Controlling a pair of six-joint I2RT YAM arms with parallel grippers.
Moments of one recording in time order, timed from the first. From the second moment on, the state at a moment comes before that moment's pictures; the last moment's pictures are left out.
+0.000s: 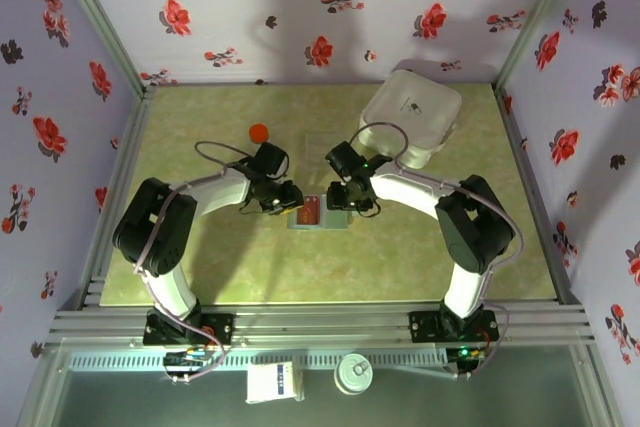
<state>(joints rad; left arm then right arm) -0.58 1.76 1.03 -0.41 0.31 -0.76 0.71 1.79 1.19 -0.64 -0.03 0.66</state>
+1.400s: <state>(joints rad) -0.58 1.78 1.03 -0.43 0.28 -0.73 0.73 1.92 1.21 -0.34 -0.32 0.79</state>
